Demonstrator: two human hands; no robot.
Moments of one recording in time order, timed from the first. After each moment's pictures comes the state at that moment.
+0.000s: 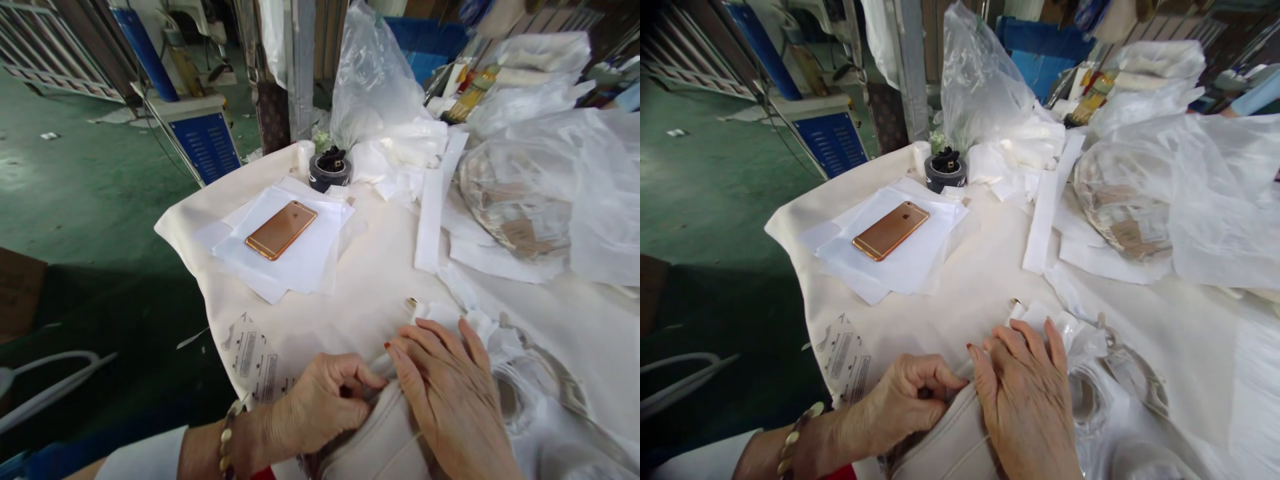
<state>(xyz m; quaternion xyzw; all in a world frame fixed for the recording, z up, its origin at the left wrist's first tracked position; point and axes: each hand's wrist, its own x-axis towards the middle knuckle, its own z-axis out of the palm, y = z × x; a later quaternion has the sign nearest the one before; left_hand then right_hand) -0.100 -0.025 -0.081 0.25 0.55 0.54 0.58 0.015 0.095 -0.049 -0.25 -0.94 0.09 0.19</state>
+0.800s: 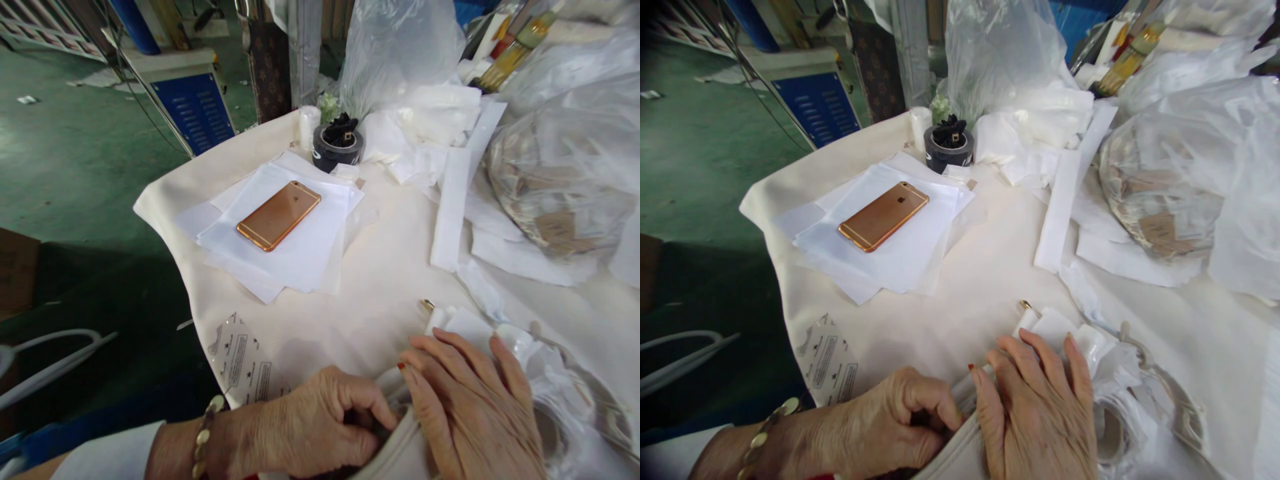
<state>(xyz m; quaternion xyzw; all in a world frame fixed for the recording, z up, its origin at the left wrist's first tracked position) -0.114 -0.023 -0.080 0.30 0.48 0.49 0.66 0.037 0.114 -0.057 -0.17 -0.98 0.03 0.08</state>
